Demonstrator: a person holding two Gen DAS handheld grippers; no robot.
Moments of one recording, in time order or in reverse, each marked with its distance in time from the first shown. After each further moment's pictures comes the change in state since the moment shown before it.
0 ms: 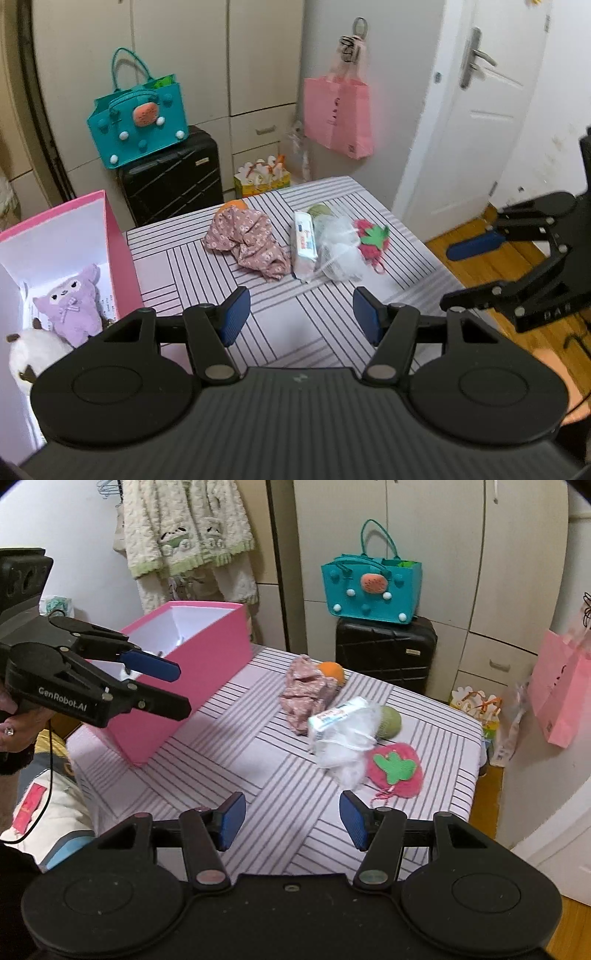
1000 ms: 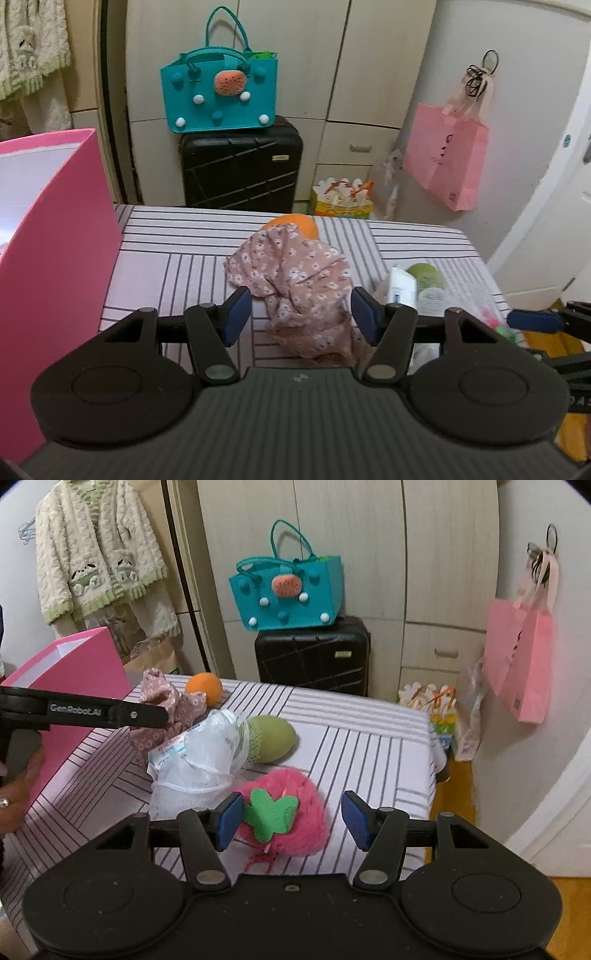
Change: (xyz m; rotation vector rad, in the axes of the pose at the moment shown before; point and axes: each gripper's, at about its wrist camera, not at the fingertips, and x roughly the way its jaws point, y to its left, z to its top) left arm 0.148 0.031 0.015 -0.309 -0.080 0.230; right arm 0.100 -0.102 -0.005 0.164 -0.107 -0.136
